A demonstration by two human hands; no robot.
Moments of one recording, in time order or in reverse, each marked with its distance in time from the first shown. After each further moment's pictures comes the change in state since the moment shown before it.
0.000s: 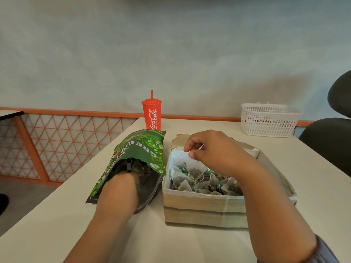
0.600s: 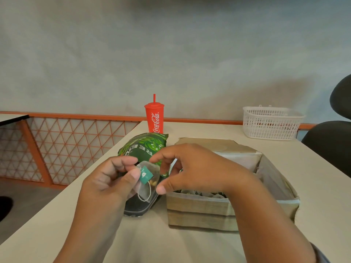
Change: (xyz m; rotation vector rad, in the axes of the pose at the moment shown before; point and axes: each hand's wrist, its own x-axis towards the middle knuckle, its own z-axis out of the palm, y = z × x) left_hand -0.040 0.008 -0.052 -1.526 0.201 -0.052; right_hand -0.013 -0.047 0.008 0.115 -0.303 -0.201
